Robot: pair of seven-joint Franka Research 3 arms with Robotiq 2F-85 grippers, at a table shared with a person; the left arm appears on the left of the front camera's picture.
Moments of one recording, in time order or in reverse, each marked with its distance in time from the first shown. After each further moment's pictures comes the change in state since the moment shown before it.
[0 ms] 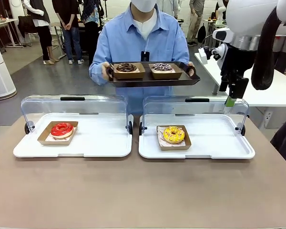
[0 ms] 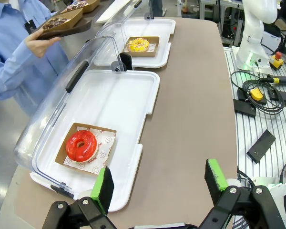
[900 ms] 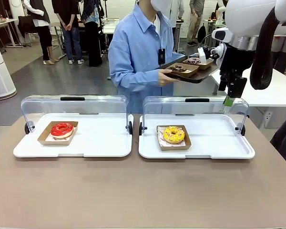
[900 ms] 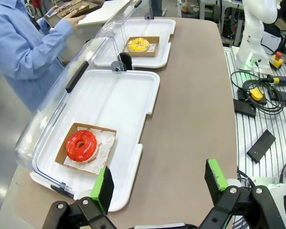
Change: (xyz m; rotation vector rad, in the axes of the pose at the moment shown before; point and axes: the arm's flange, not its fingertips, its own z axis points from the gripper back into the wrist) left arm 0.000 0.000 0.000 0.000 0.000 0.000; right arm 0.003 0.003 0.001 0.007 0.003 0.011
